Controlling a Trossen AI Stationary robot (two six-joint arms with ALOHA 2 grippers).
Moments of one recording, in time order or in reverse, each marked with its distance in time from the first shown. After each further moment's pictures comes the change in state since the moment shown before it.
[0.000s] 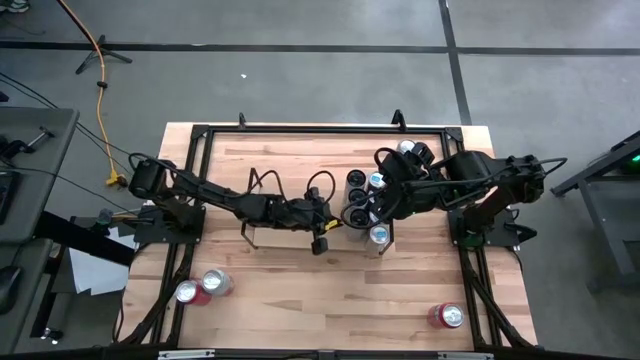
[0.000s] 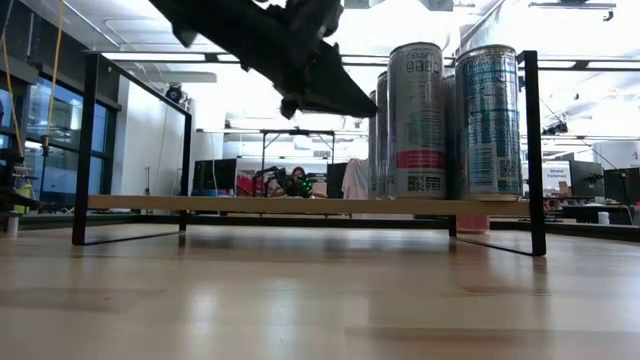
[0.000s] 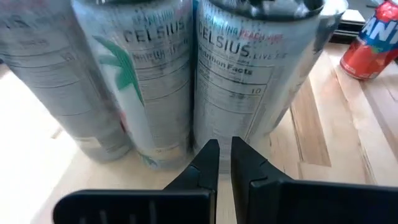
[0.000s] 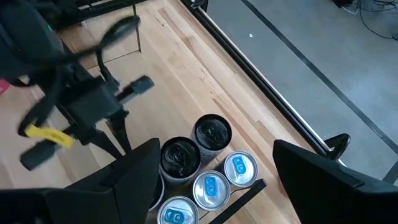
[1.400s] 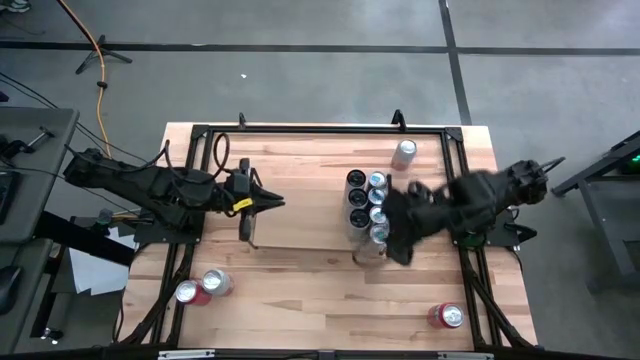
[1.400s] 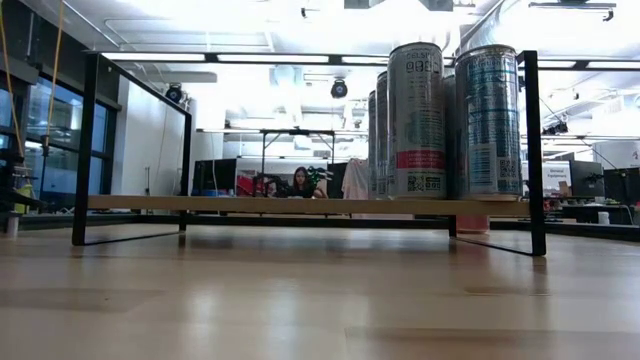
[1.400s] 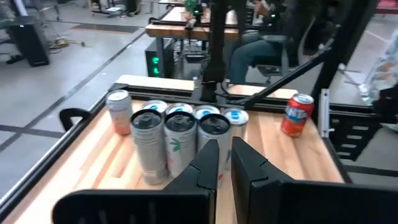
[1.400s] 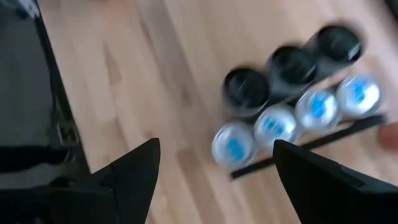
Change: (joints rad) left arm -0.152 -0.730 -0.011 -0.475 -0.146 0.043; right arm 0.132 -0.007 -0.050 0.002 -0.401 0.062
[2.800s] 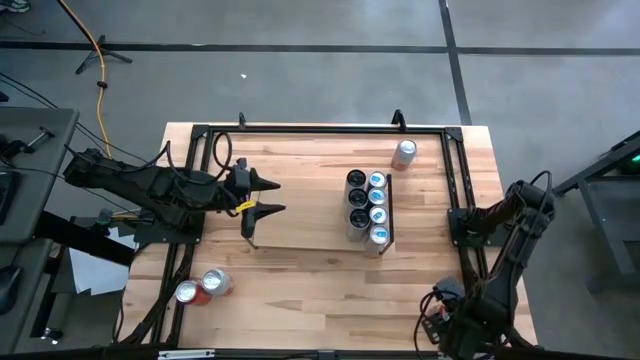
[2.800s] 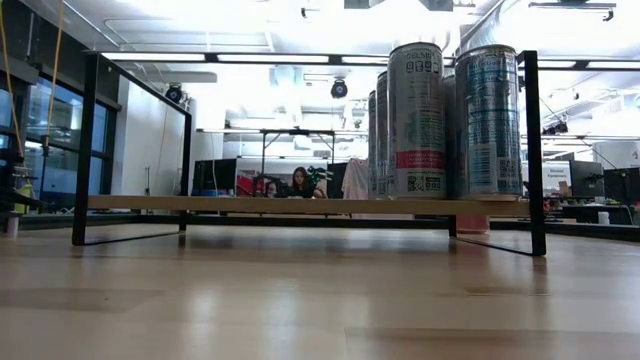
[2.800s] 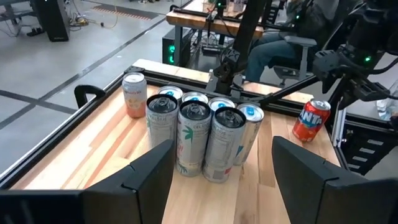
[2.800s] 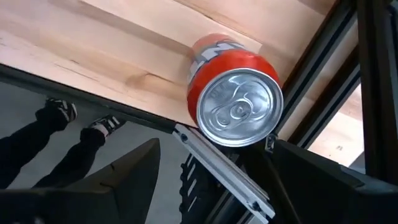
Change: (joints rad) left arm 0.001 0.000 0.000 -0.048 -0.071 -0.125; right arm 0.593 0.062 -0.551 0.257 -0.458 1.422
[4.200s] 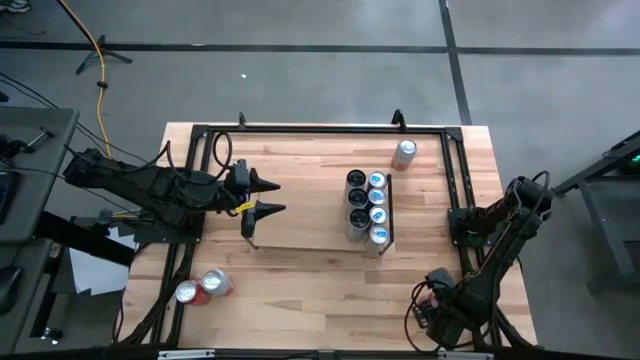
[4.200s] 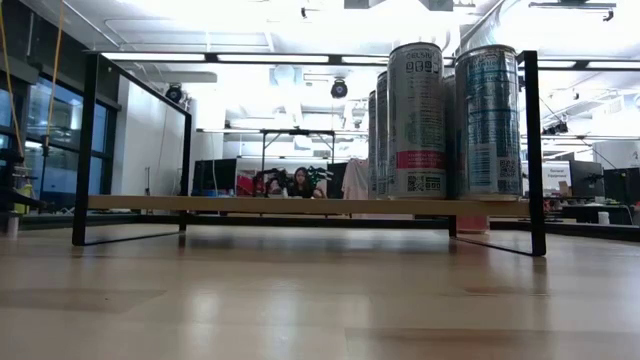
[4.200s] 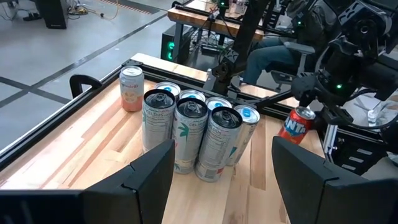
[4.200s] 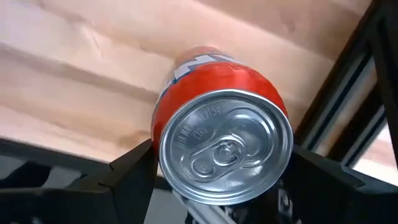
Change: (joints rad) left arm 0.000 0.000 0.000 -0.006 0.003 -0.077; right arm -0.057 -0.018 -0.228 0.124 0.085 -0.010
